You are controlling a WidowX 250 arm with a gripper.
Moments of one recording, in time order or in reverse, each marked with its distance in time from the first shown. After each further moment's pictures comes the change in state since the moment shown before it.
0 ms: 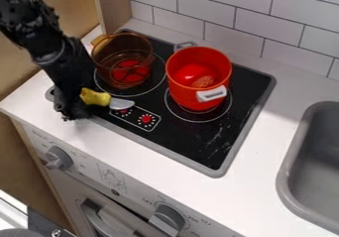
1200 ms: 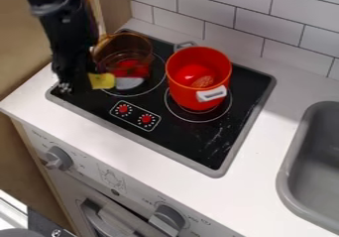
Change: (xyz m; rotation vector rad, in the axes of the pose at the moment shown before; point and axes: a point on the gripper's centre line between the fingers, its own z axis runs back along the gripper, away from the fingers) arm 0.027 -0.010 0.067 -0.237 0.039 0.100
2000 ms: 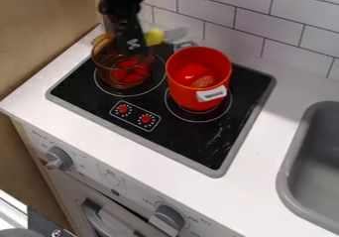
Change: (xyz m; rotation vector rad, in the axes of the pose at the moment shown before) arm 0.076 0.027 0.013 0.095 -0.129 0.241
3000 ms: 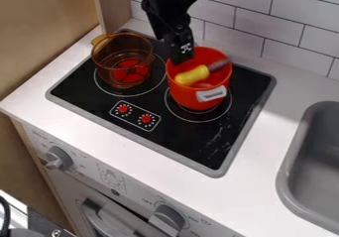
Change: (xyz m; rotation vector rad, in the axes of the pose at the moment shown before) arm 0.035 -0.008 -0.014 0.066 -0.020 0.071
